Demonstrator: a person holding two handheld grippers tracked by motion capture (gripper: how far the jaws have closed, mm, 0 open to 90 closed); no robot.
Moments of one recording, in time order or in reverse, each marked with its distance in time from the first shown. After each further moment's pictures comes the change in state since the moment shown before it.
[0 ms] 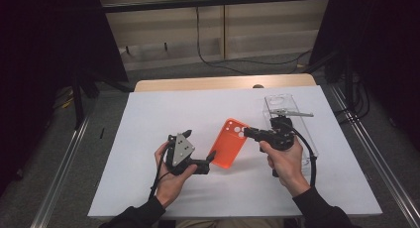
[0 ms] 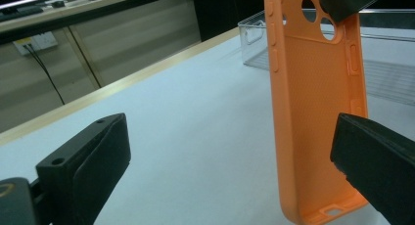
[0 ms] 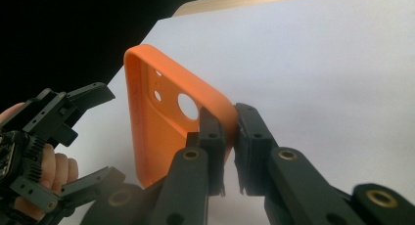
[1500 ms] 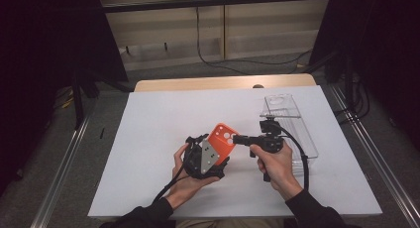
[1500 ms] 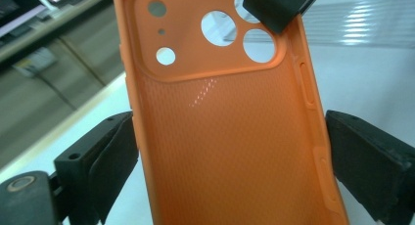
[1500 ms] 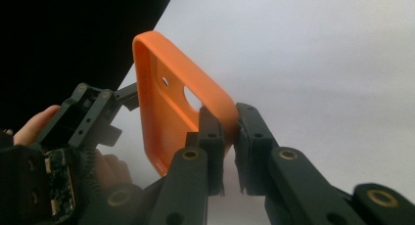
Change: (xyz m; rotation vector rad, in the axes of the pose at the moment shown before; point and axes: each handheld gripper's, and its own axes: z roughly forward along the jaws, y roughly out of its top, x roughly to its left) left arm -0.039 0.009 0.026 0.116 -0.009 0.214; right arm 0.013 -0.008 0.020 0.113 0.091 0.112
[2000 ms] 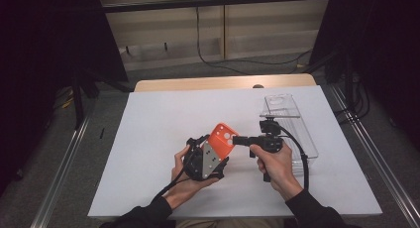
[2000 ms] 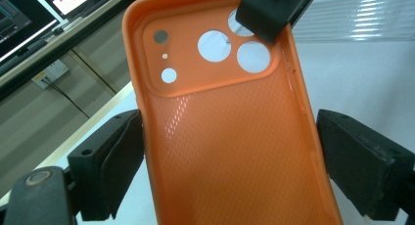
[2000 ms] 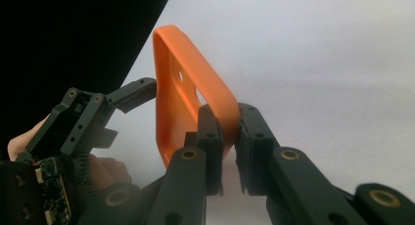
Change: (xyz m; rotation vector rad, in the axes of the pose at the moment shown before) left arm -0.007 0.003 -0.005 -0.005 0.051 0.078; right arm -0.001 0.000 0.001 0.023 0.009 0.034
